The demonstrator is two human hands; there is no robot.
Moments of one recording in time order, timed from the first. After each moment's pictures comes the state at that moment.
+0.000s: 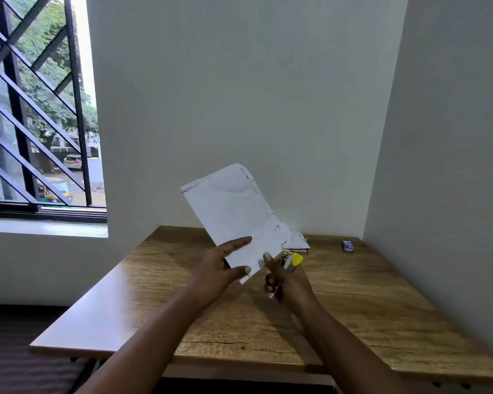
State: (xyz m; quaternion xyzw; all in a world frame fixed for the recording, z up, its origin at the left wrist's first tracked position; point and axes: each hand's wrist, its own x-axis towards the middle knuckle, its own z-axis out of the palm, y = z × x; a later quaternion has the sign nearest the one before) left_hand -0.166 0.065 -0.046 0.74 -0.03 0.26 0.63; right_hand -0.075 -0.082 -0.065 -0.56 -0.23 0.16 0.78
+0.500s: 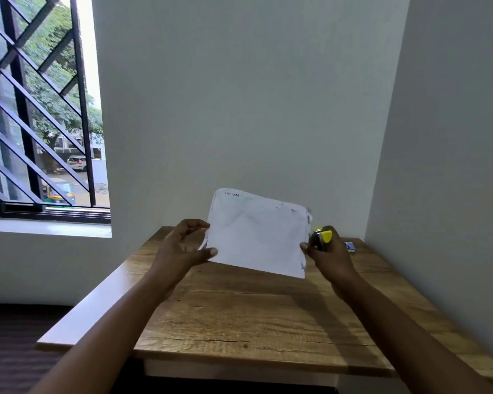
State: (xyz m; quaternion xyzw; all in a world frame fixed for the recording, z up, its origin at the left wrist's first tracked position) left_hand -0.196 0.119 -0.027 0.73 0.04 0.35 0.59; right_hand -0.026 -0.132 -0.023 -0.71 -0.26 -0.06 0.65
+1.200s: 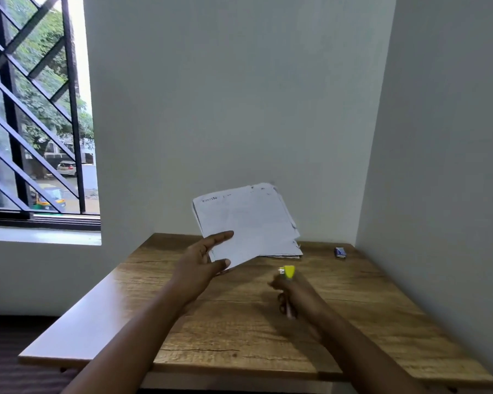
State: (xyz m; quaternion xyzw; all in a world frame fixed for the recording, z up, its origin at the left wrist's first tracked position) left_hand -0.173 0.075 -0.027 0.71 0.00 0.30 0.64; right_hand -0.064 -0.118 -0.057 -0.70 -0.20 0.20 0.66
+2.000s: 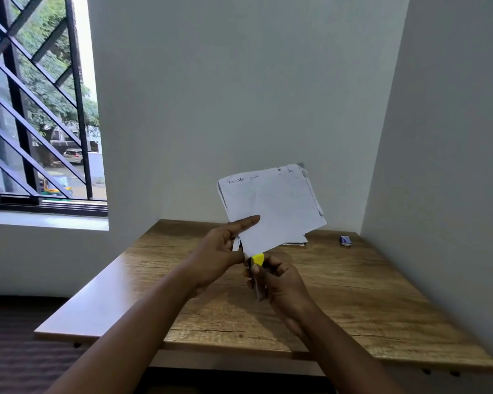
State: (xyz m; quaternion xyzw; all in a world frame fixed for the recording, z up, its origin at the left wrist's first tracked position) left_hand -0.182 0.054 -0.011 0.76 -0.07 0.21 0.61; right_hand -0.111 -0.091 -0.058 -0.52 -0.30 0.22 0.77
